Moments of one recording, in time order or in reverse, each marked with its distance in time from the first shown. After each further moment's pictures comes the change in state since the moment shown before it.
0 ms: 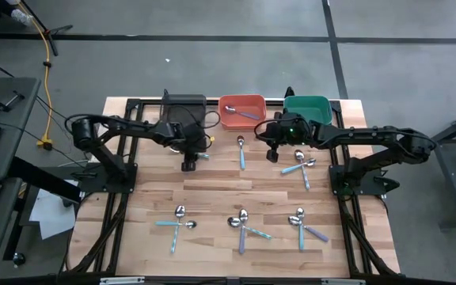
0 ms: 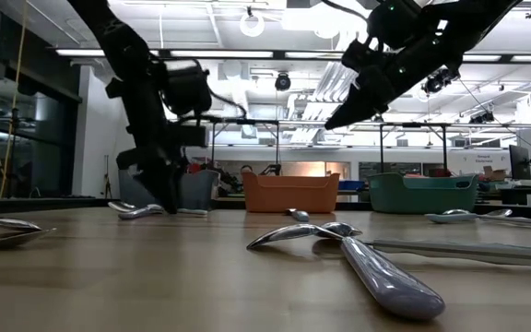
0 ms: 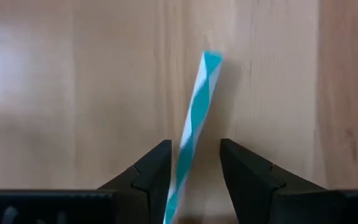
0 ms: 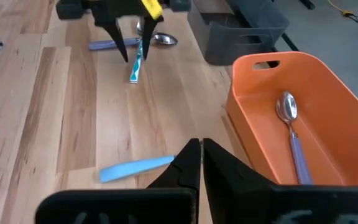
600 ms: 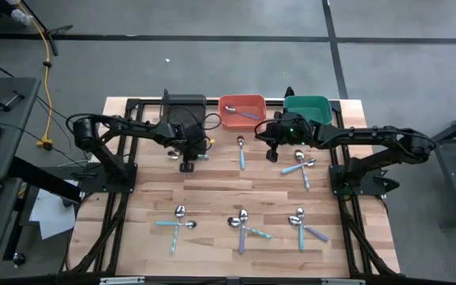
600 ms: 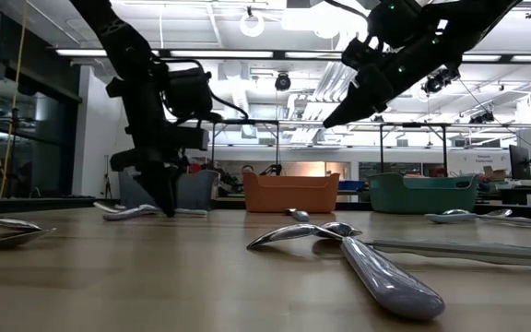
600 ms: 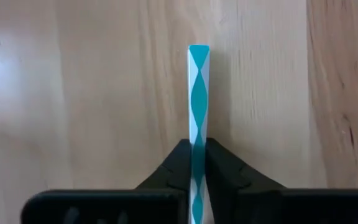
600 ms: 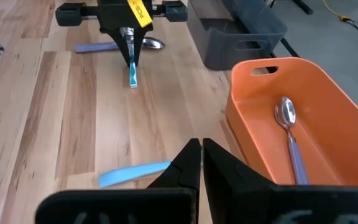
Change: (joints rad) left arm -0.001 0.013 0.003 -0.047 -0.021 0.081; right arm 0.008 0.000 0.000 0.014 0.000 0.002
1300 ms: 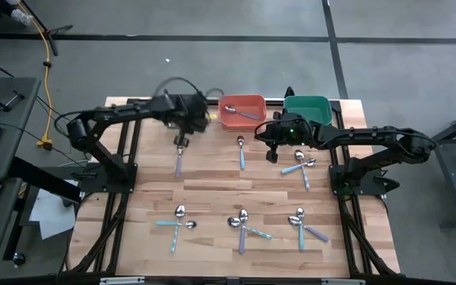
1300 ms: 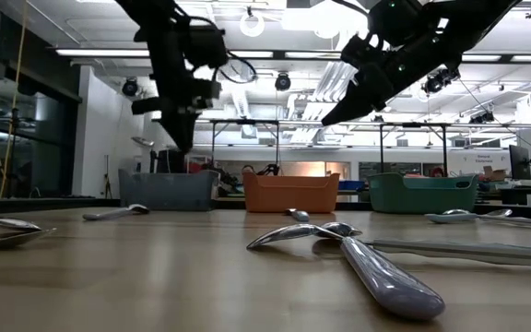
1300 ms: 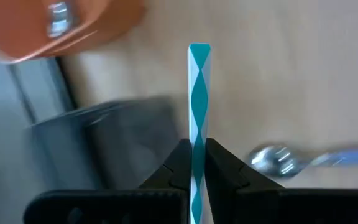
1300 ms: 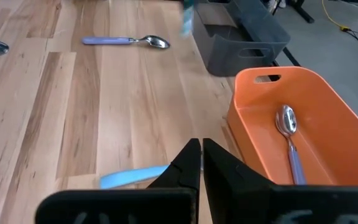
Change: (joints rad) left arm 0.138 -0.065 0.429 -0.445 -0.174 0.404; right arm 0.006 0.000 0.000 0.015 0.000 -0.037
